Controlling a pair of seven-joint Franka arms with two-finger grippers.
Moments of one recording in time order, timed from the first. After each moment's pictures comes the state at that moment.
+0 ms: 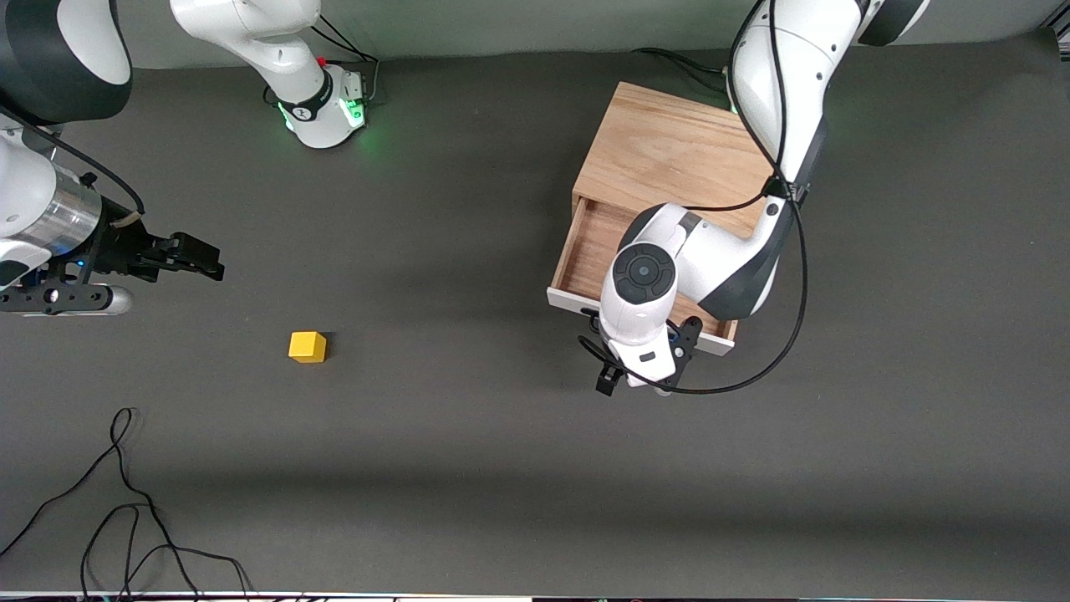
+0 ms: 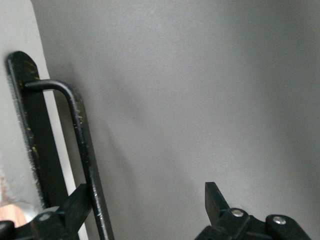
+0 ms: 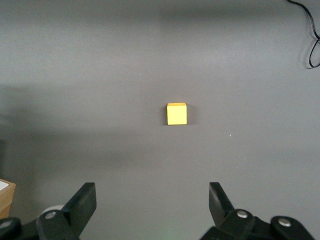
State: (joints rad) left arm -0.53 0.68 -0.06 -1.40 0.08 2.13 -1.70; right arm 0.09 0.09 0.00 -1.56 0.04 1.59 0.13
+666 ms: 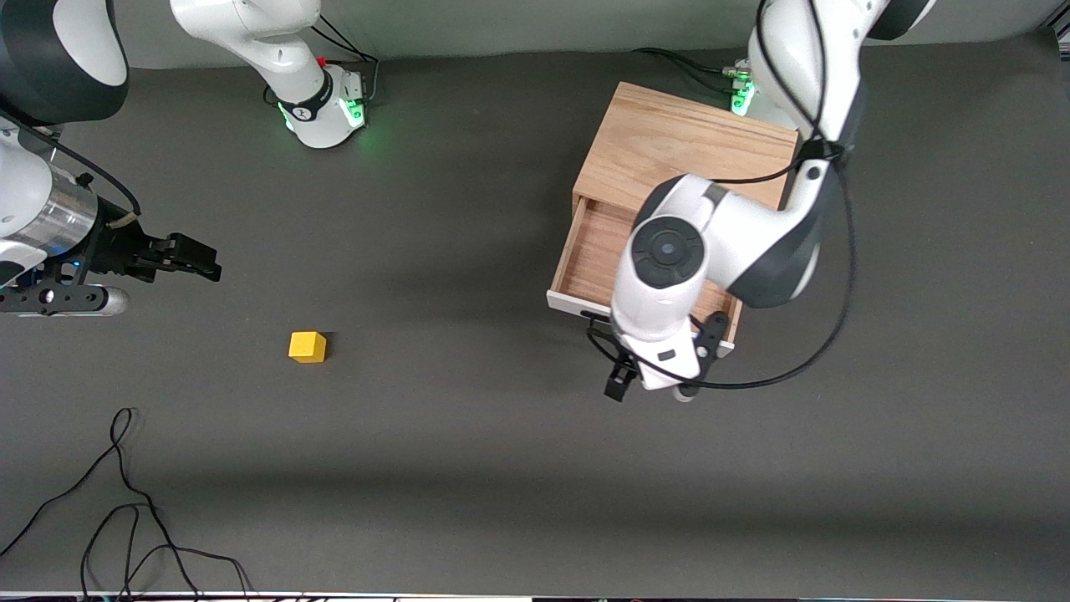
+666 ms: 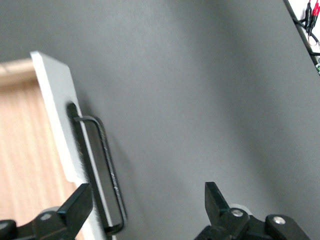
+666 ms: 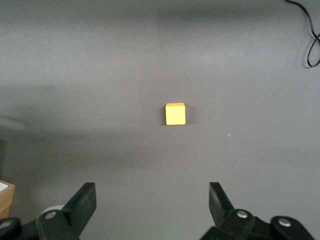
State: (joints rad) left arm -0.48 0.63 -0.06 -1.18 0.06 1.85 -1.57; right arm 0.09 0.09 0.00 -1.56 0.04 1.59 0.13
